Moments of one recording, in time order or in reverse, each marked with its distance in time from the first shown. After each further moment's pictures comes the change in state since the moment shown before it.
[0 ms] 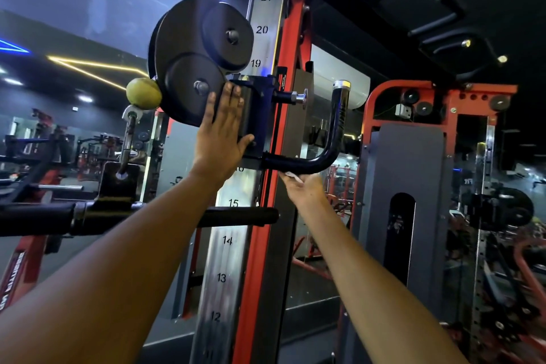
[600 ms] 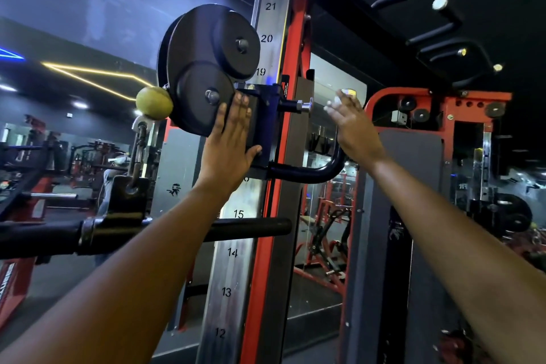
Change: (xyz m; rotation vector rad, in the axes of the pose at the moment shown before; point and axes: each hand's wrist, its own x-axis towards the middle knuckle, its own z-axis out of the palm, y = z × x) left_hand 0.000 0.001 0.014 0.017 0.108 0.028; right_hand 0.053 -0.128 0.040 -2.096 -0.342 -1.753
